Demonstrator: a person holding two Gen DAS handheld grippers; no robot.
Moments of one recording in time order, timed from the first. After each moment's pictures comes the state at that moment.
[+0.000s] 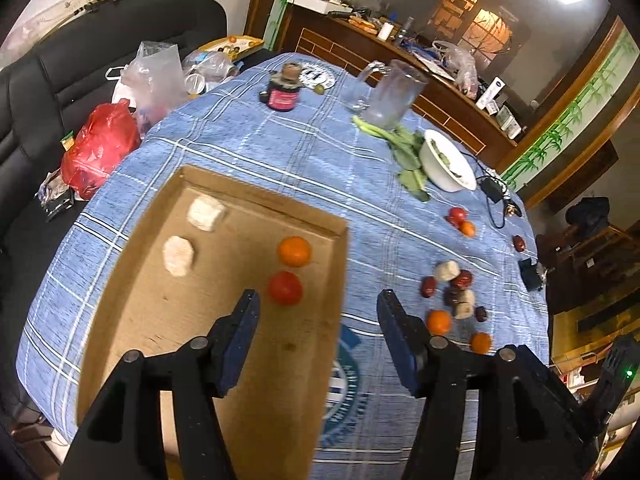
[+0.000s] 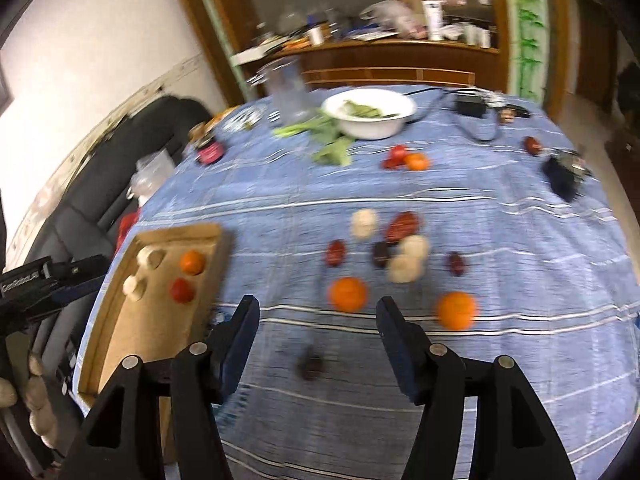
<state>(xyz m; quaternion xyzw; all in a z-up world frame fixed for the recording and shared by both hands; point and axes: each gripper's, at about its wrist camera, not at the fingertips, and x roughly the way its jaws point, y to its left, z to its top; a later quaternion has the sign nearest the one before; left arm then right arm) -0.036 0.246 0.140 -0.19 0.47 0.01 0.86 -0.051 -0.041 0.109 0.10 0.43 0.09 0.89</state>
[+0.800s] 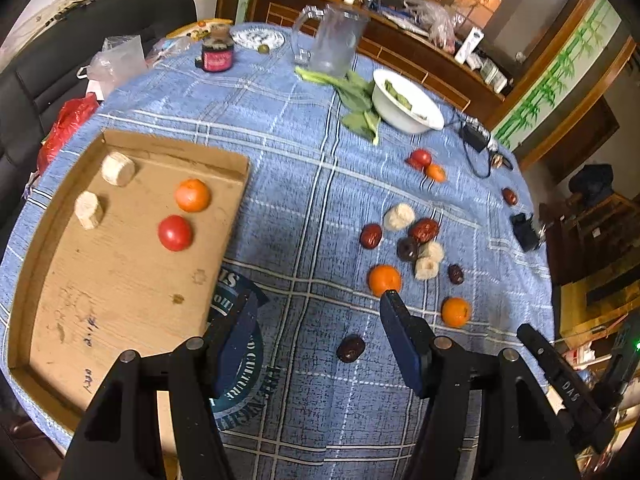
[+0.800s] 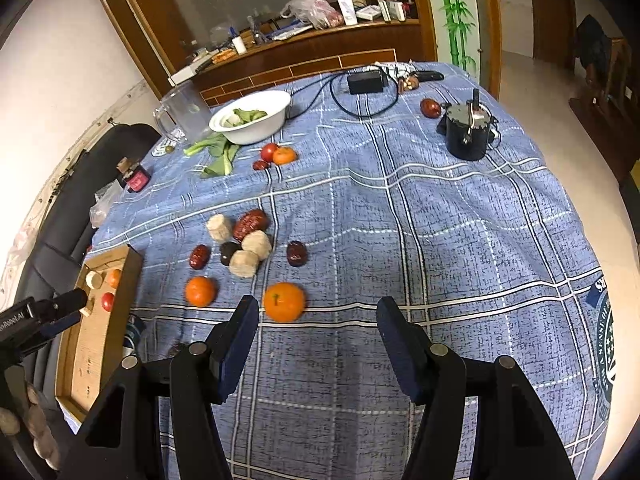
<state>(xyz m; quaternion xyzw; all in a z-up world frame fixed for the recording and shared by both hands) -0.029 0.133 0.102 -0.15 0.52 -0.01 0.84 -0.052 -0.167 0.079 0.14 0.46 0.04 0.88</state>
